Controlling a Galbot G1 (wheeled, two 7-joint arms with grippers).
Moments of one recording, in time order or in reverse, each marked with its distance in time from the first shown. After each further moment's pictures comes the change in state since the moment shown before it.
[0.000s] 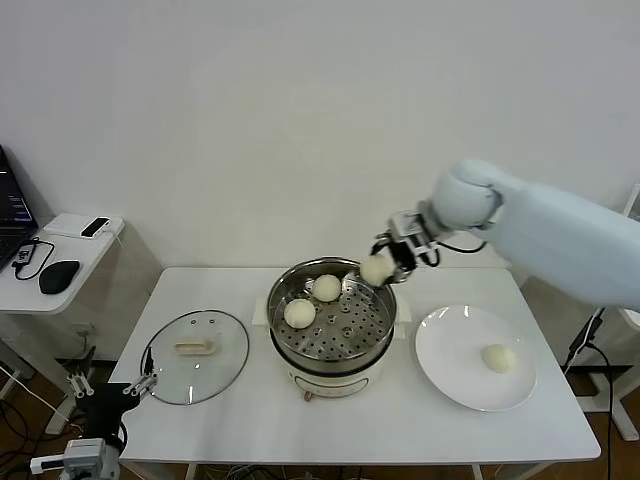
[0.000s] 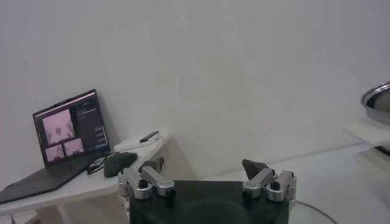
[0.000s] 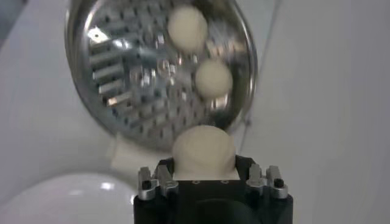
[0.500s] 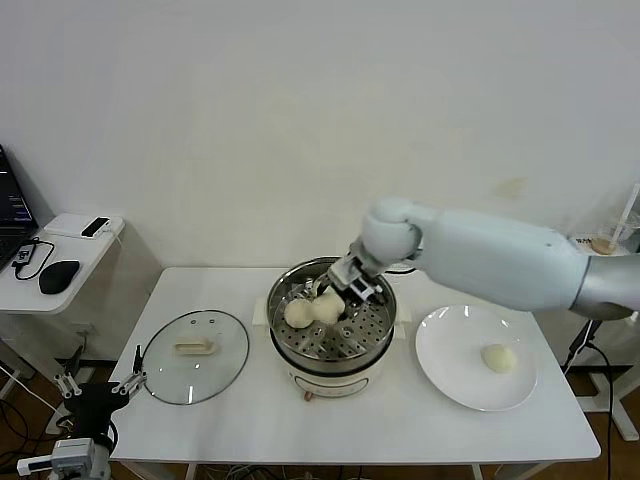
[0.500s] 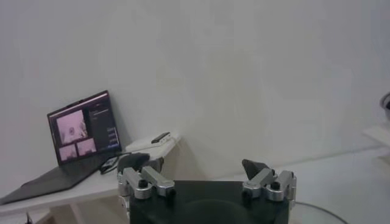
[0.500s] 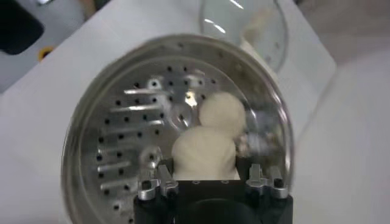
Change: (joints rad) left arm -0.001 -0.005 -0.032 0.000 -0.015 0.000 0.002; right arm -0.022 0.157 -0.131 -0.007 -0.076 0.153 0.018
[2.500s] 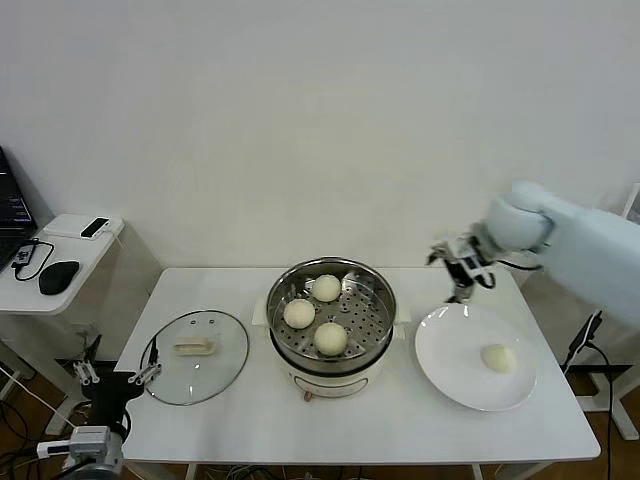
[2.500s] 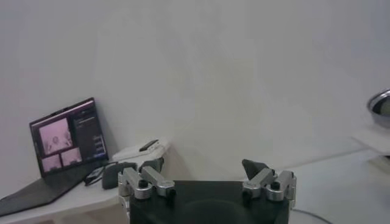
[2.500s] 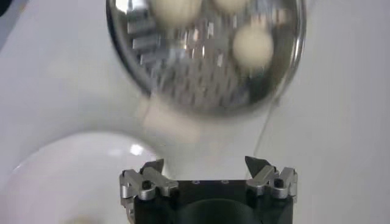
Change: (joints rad) left arm -0.057 0.056 0.071 0.037 0.012 0.000 0.003; right arm -0.139 -0.518 0.255 0.035 -0.111 -0.161 -0.067
